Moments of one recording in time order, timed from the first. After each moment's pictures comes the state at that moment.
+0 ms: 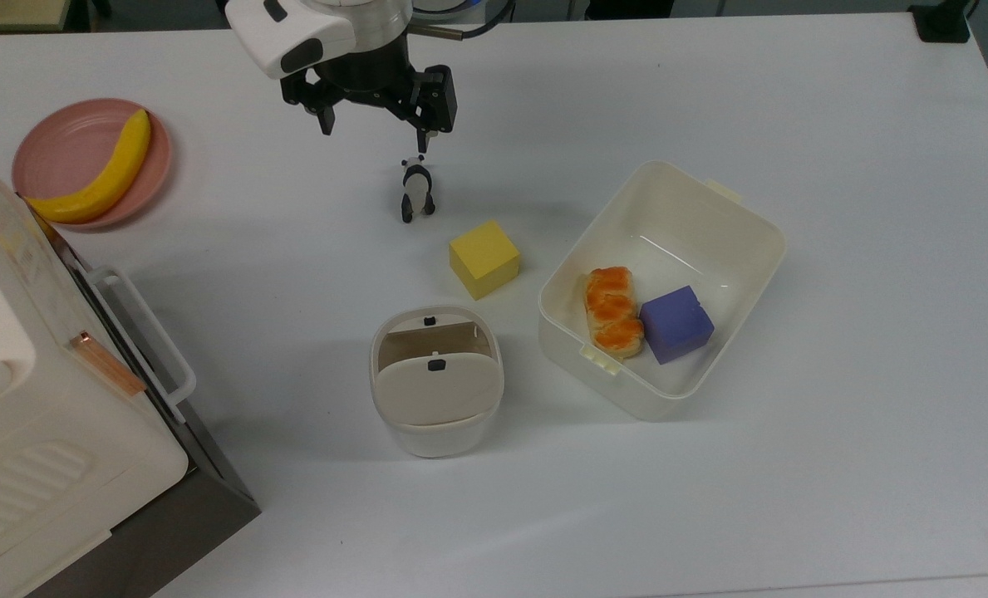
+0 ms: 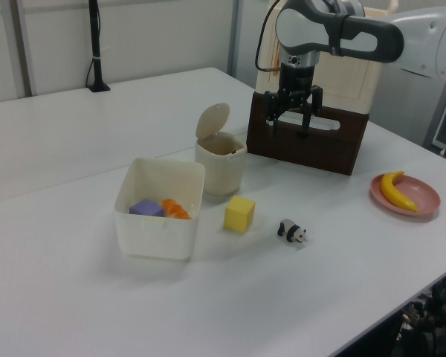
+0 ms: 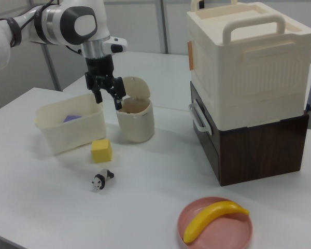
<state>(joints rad) -0.02 0.23 0.01 -1.46 -0.04 1.65 0.17</state>
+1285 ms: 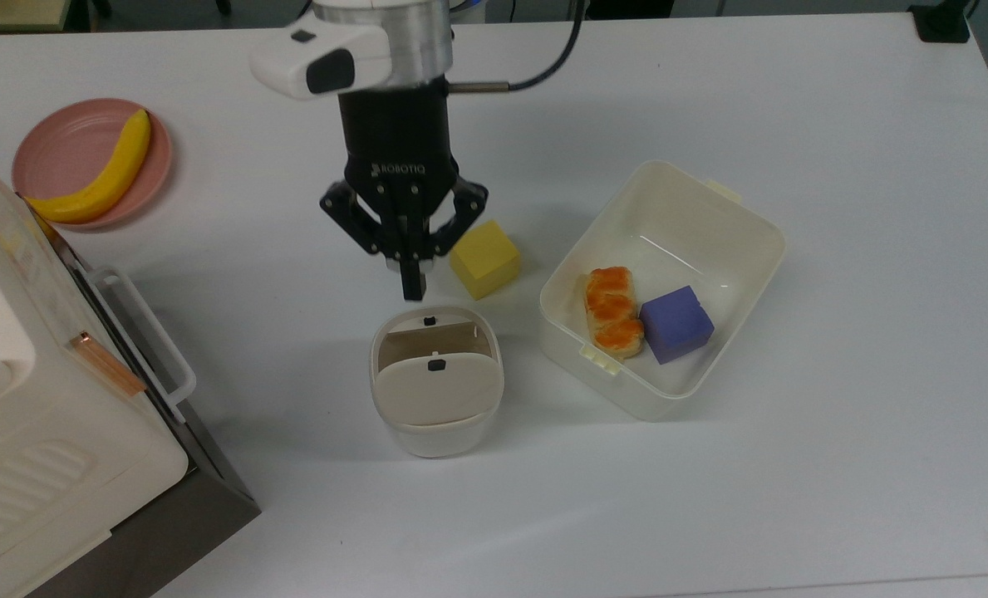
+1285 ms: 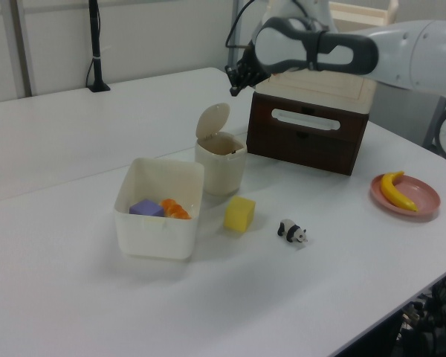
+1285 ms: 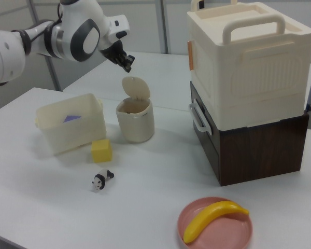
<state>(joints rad) 0.02 0.34 0.02 -1.45 0.03 2.40 0.14</state>
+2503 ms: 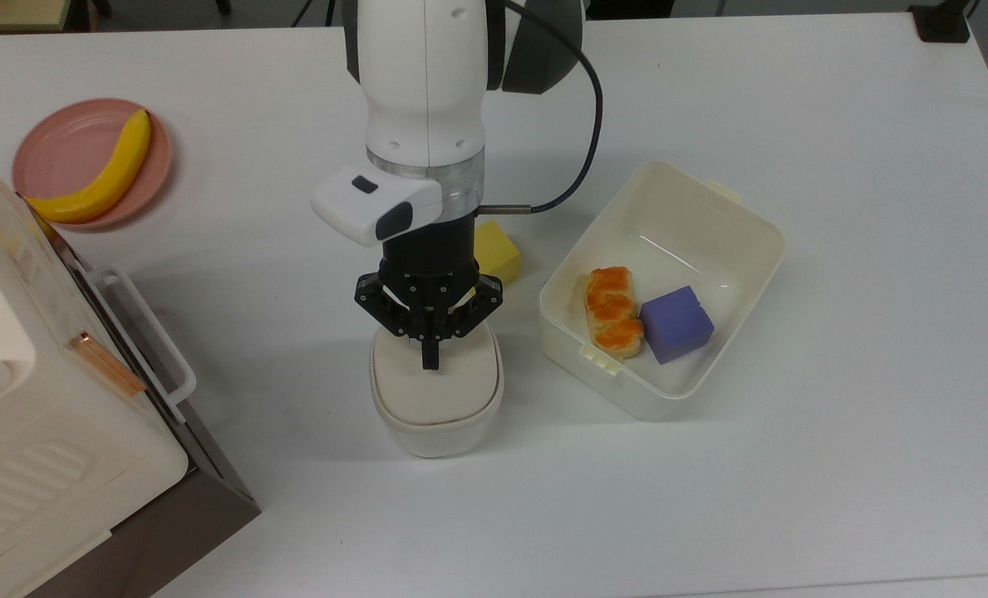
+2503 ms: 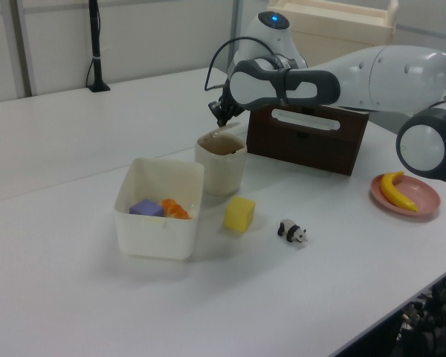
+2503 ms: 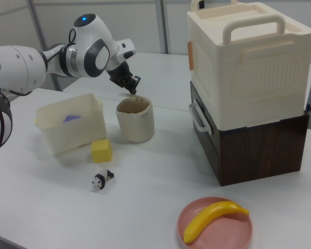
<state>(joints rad) 0.05 0.52 0.02 -1.36 -0.09 2.35 0.11</state>
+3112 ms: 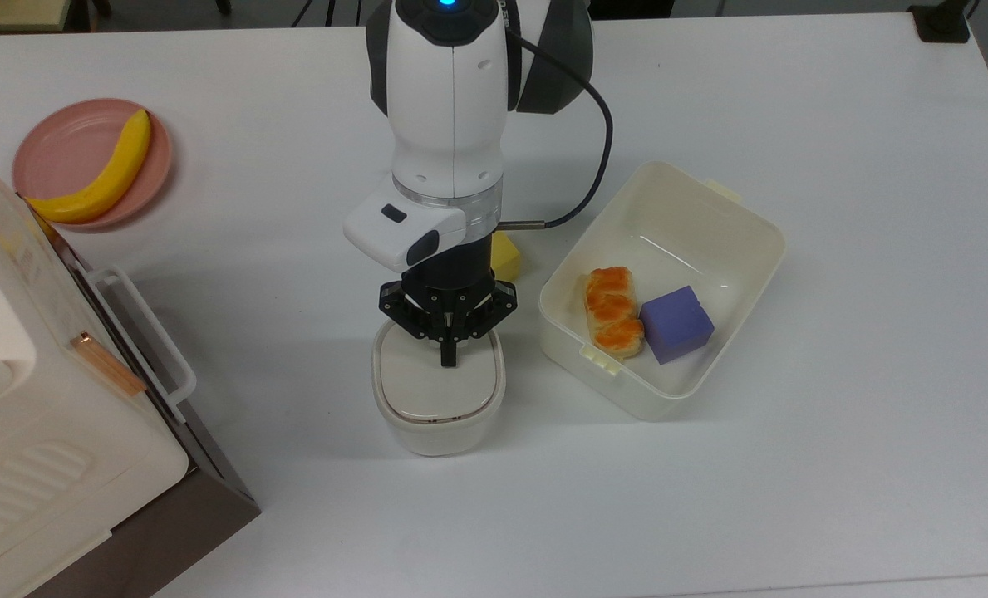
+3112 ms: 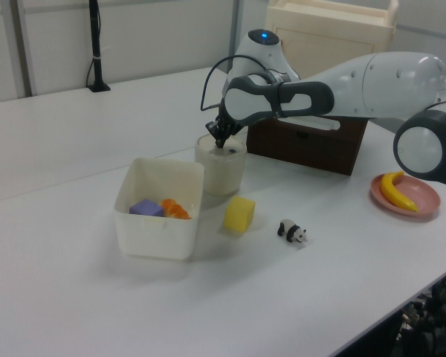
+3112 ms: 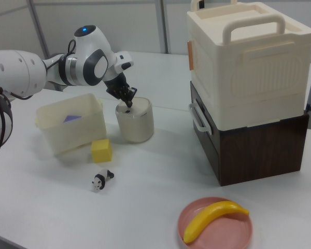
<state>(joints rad) 0.07 0.53 0.02 -1.42 -0.10 2.34 0.10</state>
